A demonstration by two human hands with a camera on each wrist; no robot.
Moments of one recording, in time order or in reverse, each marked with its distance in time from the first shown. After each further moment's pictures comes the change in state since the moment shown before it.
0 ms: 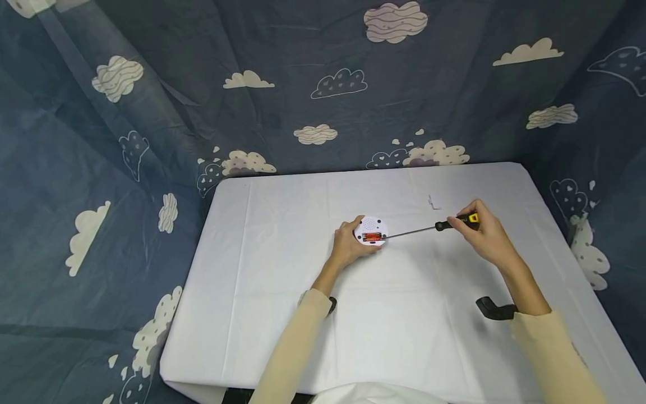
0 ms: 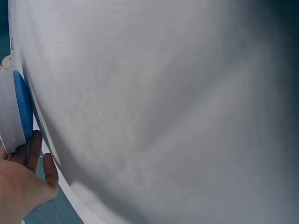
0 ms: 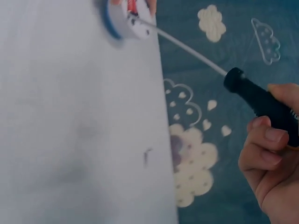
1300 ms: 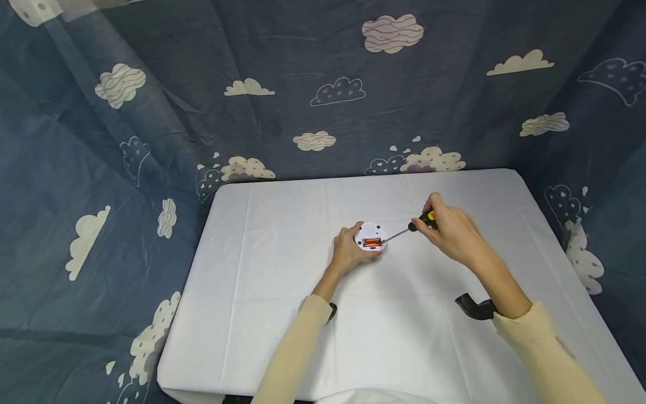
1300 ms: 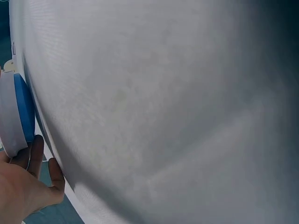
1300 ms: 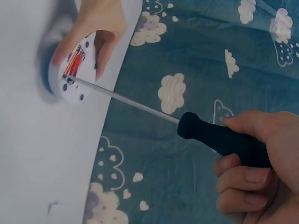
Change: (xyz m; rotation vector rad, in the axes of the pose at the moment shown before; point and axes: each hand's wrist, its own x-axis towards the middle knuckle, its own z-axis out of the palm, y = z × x) left_hand -0.004 0.008 0.004 0.074 0.019 0.000; right_hand 0.005 -0.108 0.010 -0.349 -0.073 -0.237
